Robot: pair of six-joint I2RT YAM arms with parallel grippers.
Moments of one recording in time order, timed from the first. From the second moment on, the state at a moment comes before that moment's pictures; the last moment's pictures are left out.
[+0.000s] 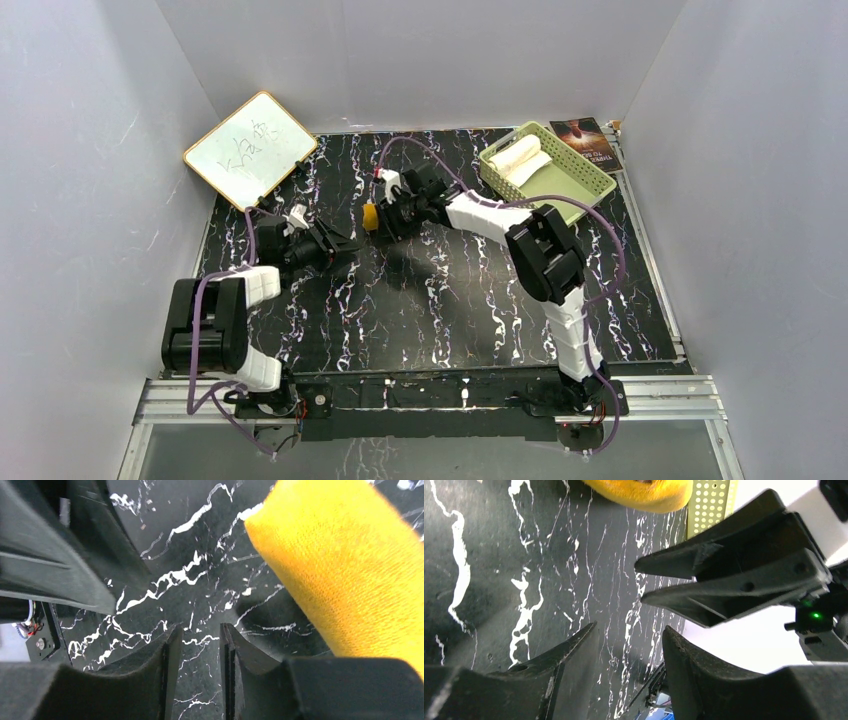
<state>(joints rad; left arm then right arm) 0.00 1.47 0.50 0.34 0.76 -0.92 0.65 2.17 1.64 -0.23 -0.64 0.11</state>
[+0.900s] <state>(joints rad) 0.16 1.48 0.71 0.13 0.82 -0.77 0.62 1.90 1.38 0.06 -0.48 -0.50</state>
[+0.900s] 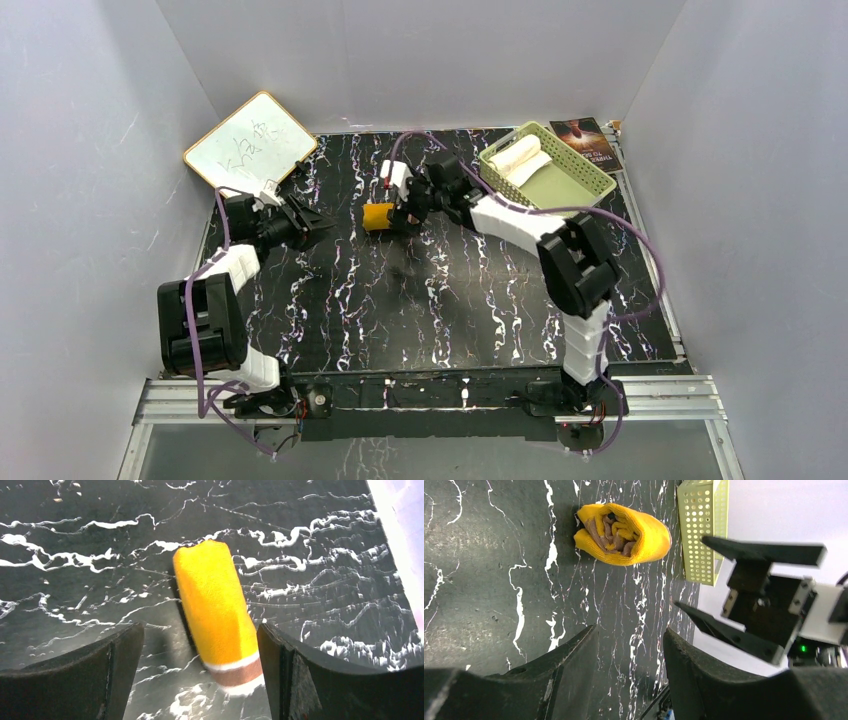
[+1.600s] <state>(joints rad) 0.19 1.50 0.75 -0.05 0.98 -0.58 0.58 2.32 1.94 -0.45 -0.66 -0.92</state>
